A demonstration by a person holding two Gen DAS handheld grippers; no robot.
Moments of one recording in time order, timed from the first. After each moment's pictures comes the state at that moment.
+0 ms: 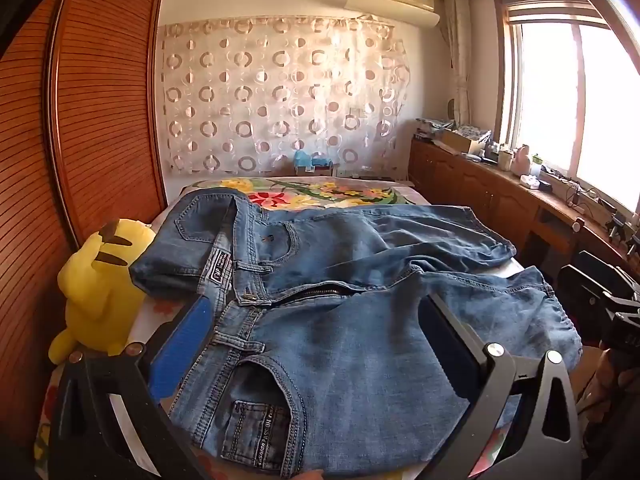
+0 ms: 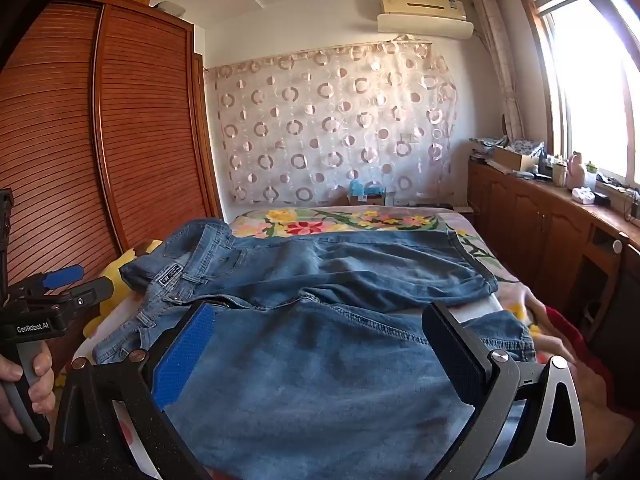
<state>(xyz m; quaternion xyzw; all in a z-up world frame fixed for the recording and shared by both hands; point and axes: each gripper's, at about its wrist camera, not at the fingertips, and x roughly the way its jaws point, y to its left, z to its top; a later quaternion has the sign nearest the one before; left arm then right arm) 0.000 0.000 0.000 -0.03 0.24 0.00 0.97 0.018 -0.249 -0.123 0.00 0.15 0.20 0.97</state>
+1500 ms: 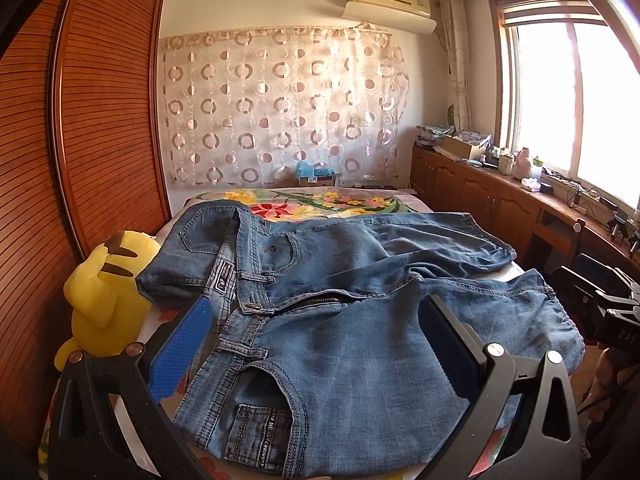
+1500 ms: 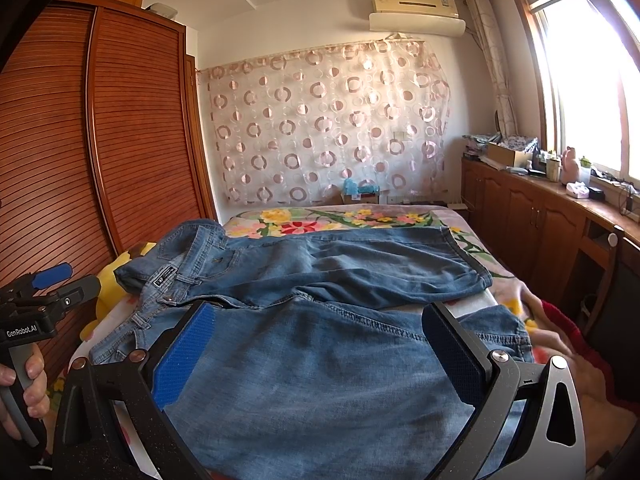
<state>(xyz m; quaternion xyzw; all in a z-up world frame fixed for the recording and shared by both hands) -0.010 0.002 0.010 -0.02 0.23 0.01 0.97 0.017 -0.253 -0.124 0.01 0.15 0.19 0.97</state>
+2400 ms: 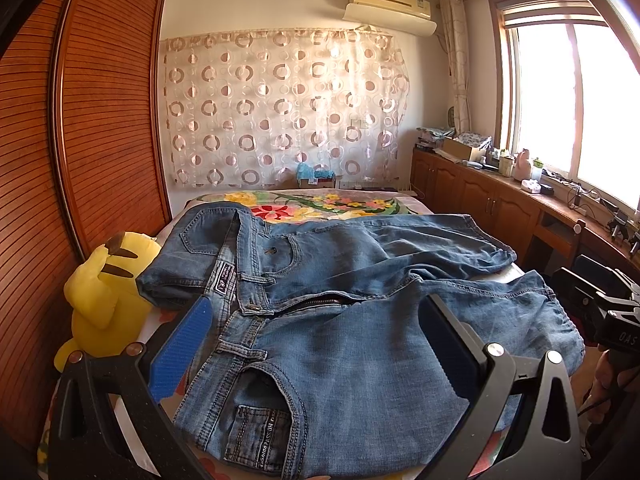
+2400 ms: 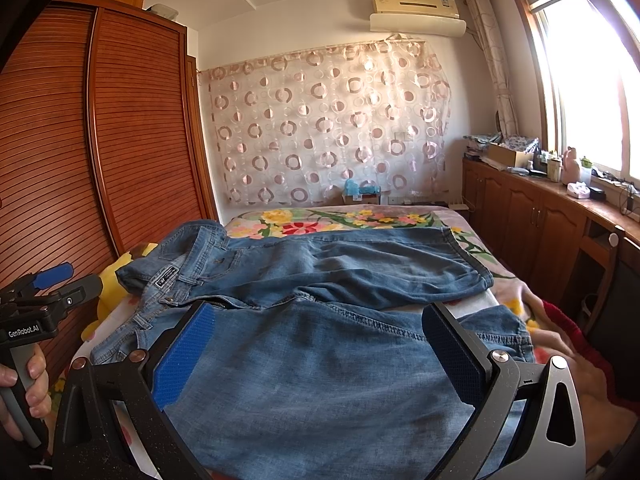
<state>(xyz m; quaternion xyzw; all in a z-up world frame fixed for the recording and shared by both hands) -0.011 0.002 0.010 -0.02 0.22 0.01 0.97 0.016 -0.253 -0.124 0.01 0.15 0.19 0.97</state>
